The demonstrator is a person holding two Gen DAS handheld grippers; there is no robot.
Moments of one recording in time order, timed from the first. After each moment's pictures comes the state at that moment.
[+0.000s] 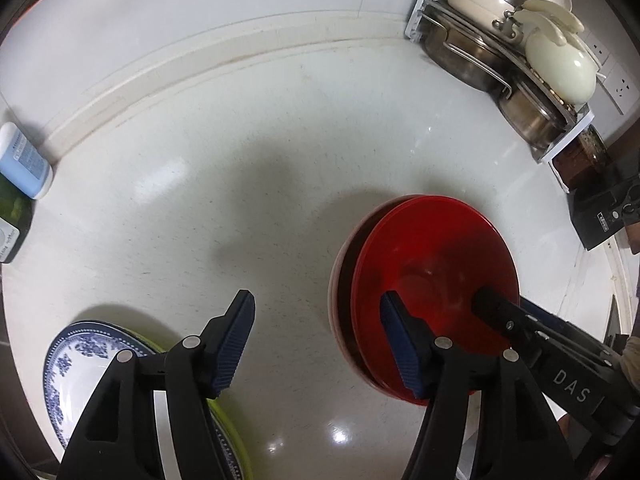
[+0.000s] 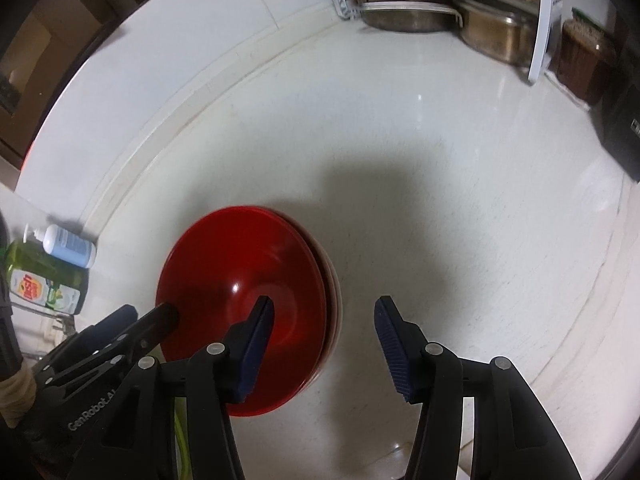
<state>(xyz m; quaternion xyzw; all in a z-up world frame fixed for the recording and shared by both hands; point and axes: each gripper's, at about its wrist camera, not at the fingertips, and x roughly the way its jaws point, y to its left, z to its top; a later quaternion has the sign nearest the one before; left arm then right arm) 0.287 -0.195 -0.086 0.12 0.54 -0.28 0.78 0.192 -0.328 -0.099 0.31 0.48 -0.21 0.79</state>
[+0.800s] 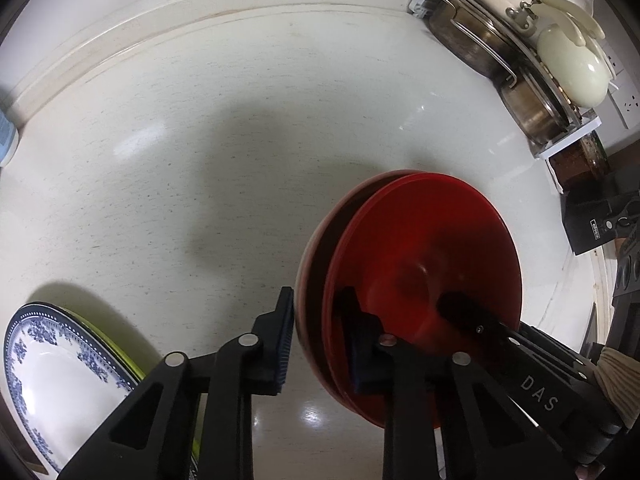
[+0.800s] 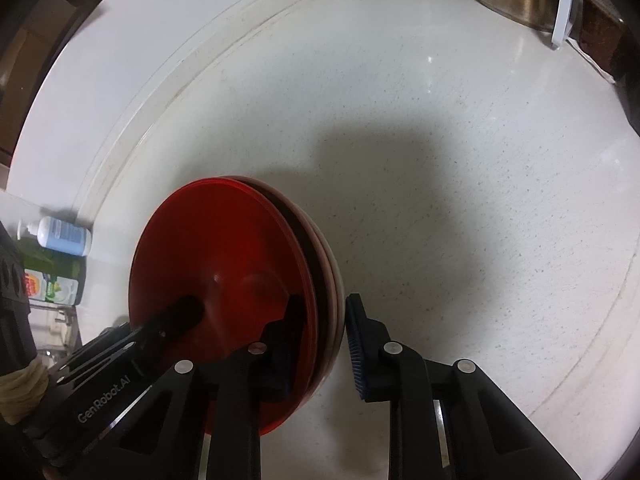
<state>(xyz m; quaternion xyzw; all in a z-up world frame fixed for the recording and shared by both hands) 0.294 -0.214 -0.114 0.09 0.60 -0.29 0.74 0.201 -0.341 -0.127 0.33 0.52 -0.18 0.77</state>
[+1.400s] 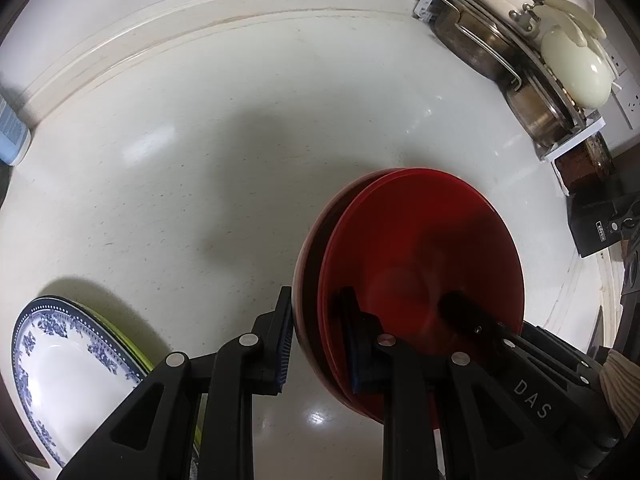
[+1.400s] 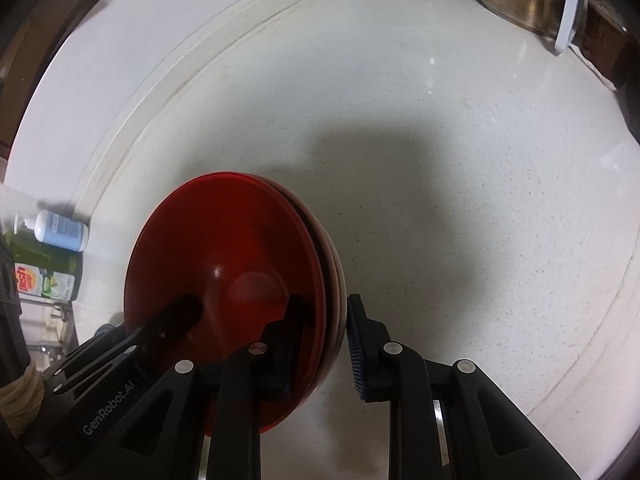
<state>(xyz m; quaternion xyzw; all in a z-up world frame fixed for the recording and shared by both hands) 0.291 -0.204 -0.110 0.09 0.59 -0.28 0.75 0.209 -0.332 -0.122 0.31 0.52 -0.19 0.77</state>
